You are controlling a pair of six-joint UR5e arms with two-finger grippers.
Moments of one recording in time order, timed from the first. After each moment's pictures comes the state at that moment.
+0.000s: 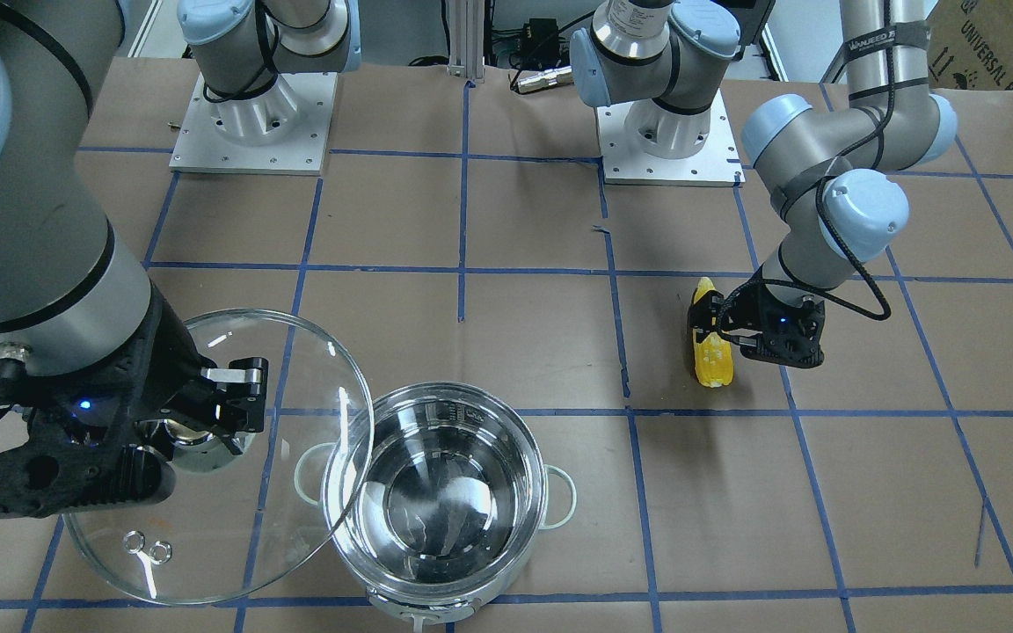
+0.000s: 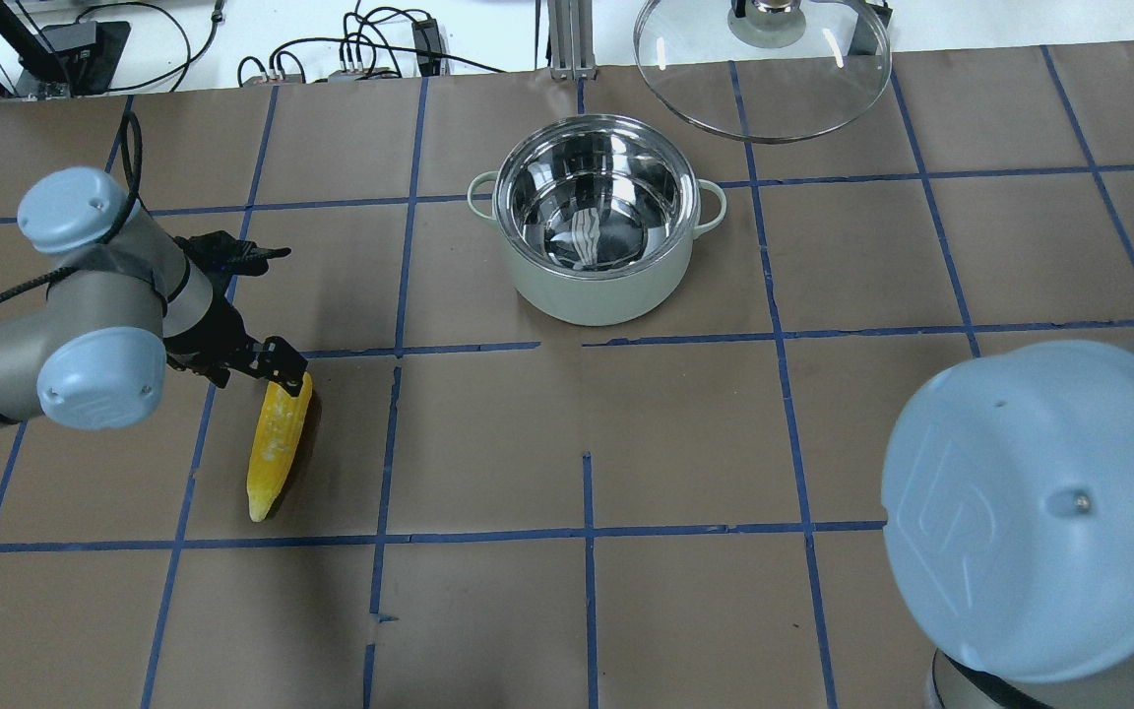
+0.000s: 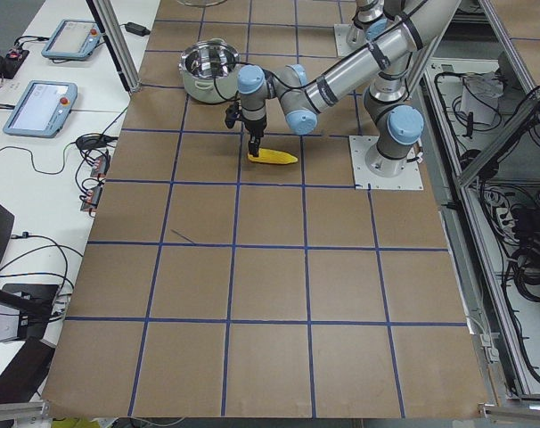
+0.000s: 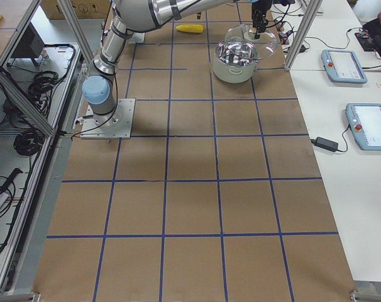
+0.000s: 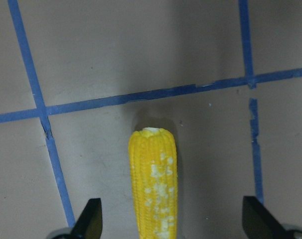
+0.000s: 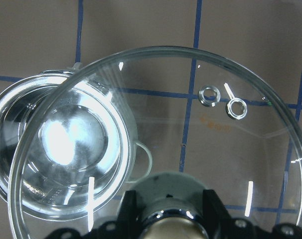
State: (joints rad) left arm -1.29 -1.75 -2.11 -0.91 1.57 0.46; right arm 1.66 -0.98 0.70 -1.34 -1.58 -0.02
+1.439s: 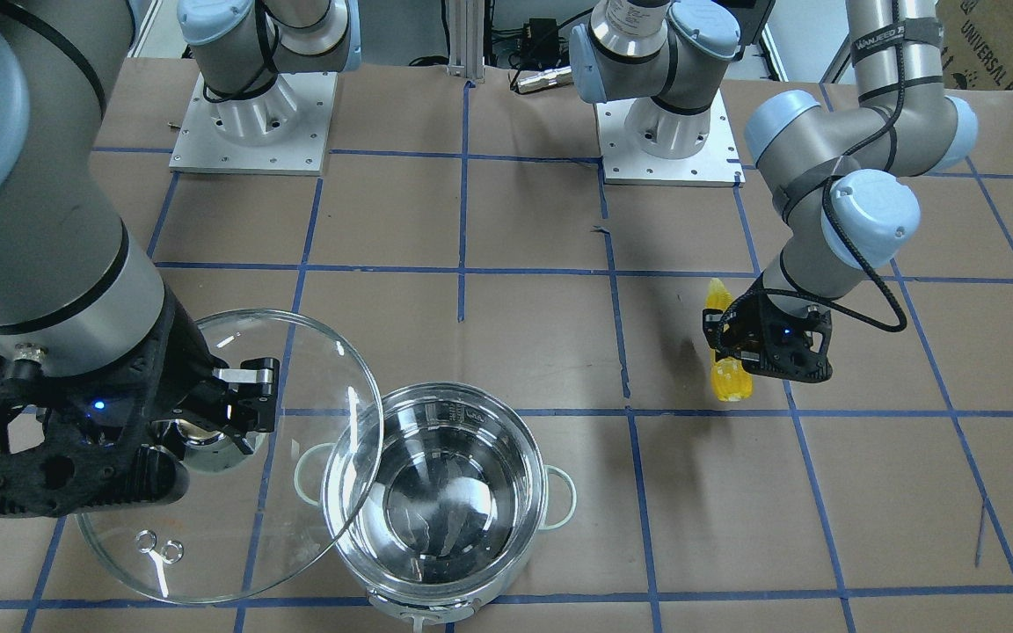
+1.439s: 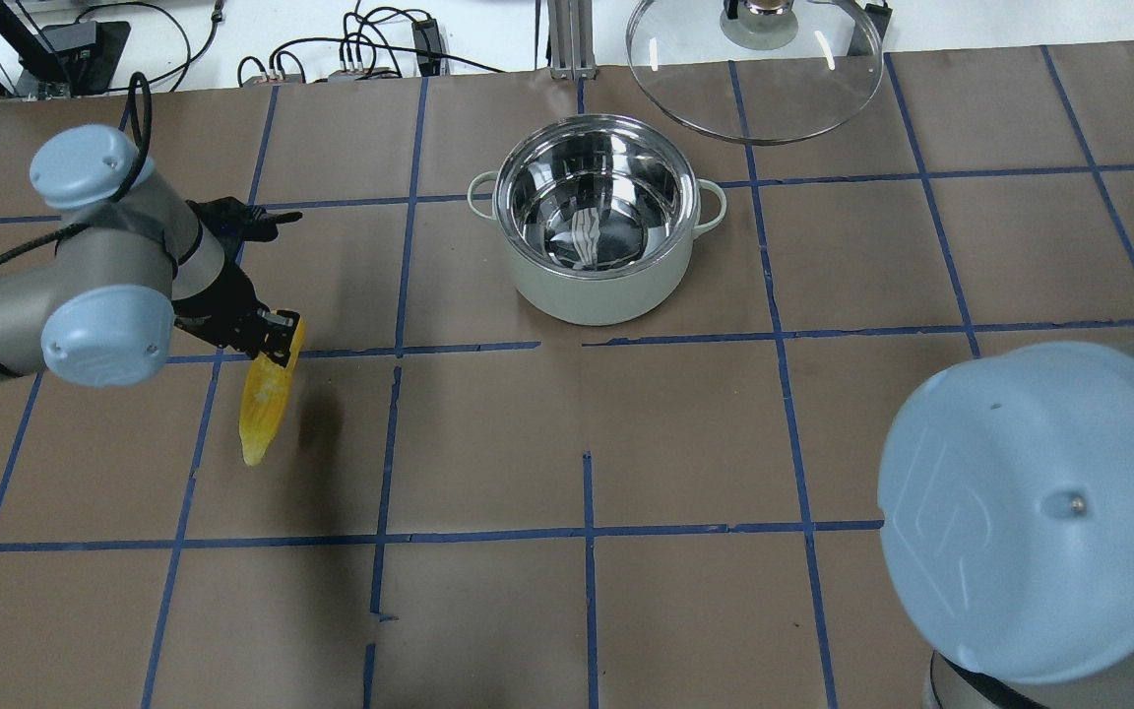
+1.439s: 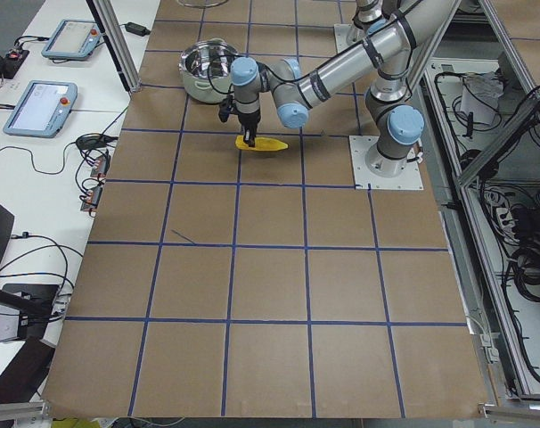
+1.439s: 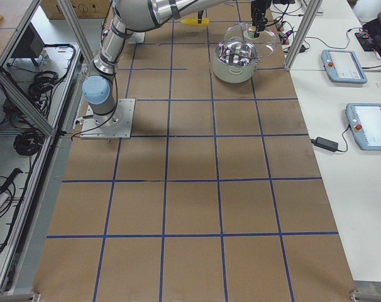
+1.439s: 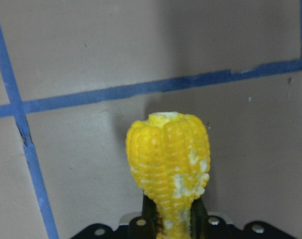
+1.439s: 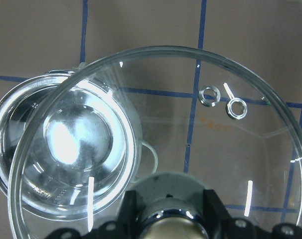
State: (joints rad) left arm -1.37 -1.77 -1.90 -1.10 1.57 0.36; right arm 1.67 -0.98 0.70 -1.35 -1.57 -0.01
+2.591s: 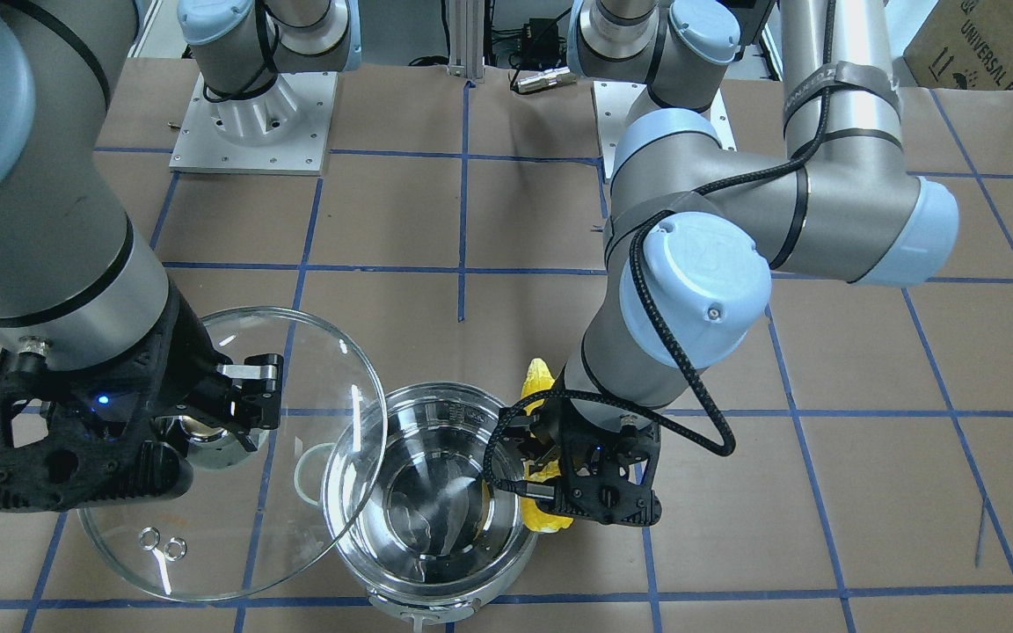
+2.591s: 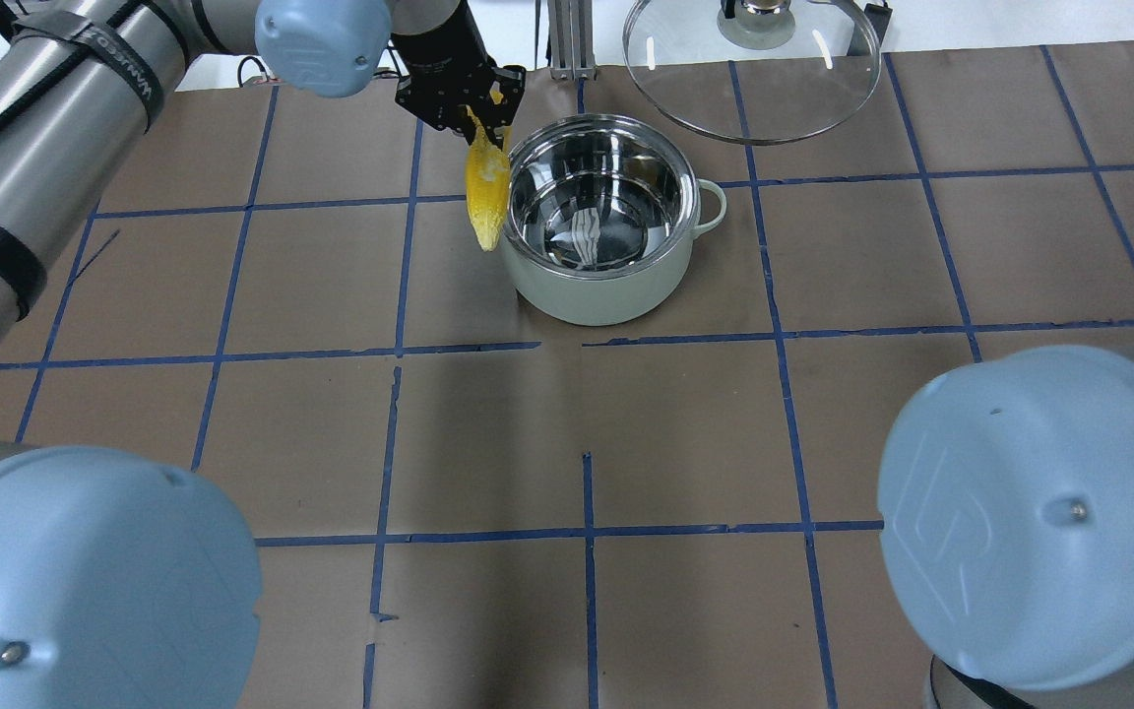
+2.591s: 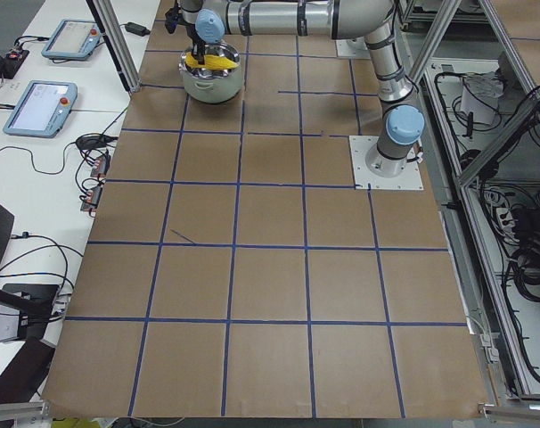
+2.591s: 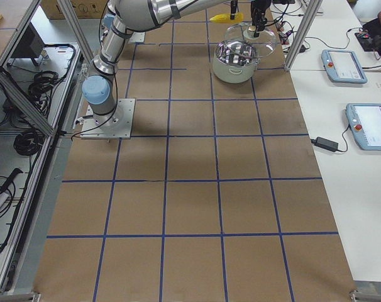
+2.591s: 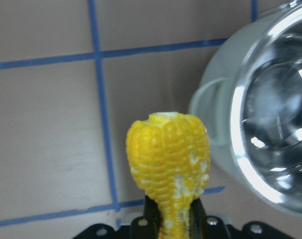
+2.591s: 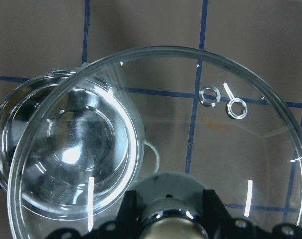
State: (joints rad) left arm -1.74 -2.13 -1.14 -1.36 1.42 -0.08; right arm 1.67 -0.98 0.70 -1.35 -1.57 0.00
